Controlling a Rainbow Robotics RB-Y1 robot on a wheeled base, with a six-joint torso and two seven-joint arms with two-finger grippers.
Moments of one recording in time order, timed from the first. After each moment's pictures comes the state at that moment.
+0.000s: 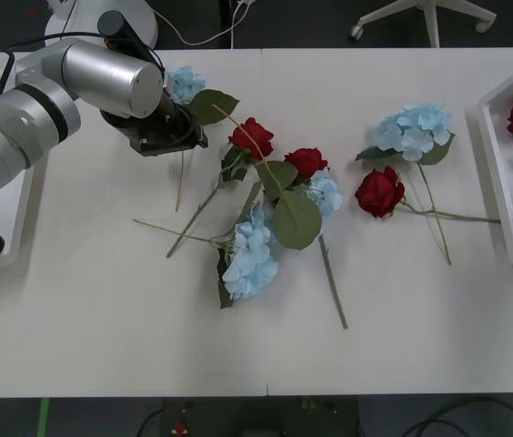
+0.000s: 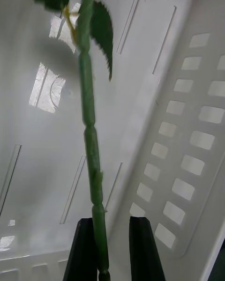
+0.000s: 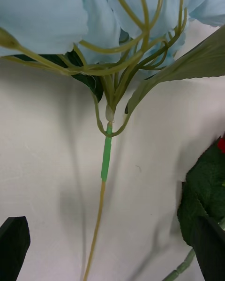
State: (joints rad) right arm -0.49 -1.09 0.38 -1.09 -0.59 0.87 1.74; left arm -1.19 0.53 -0.93 -0.76 1.13 0.94 -1.05
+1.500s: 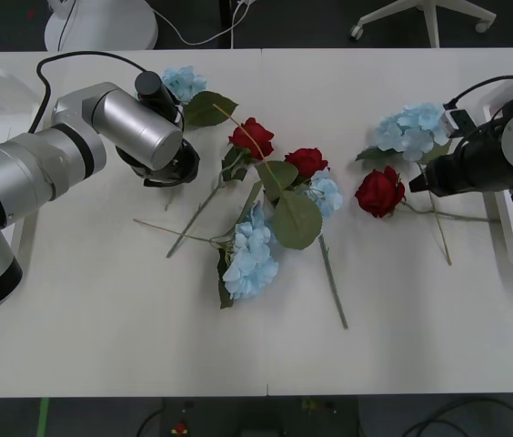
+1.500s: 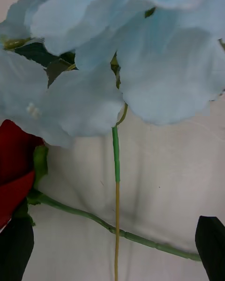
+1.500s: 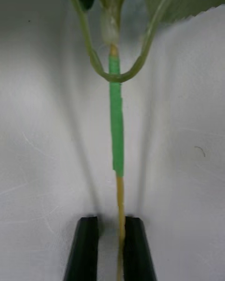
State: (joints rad) right arm -0.64 -0.80 0.35 -1.26 -0.91 1.11 1.56; left arm -1.17 0.47 -1.13 -0.69 1.01 0.81 -1.08
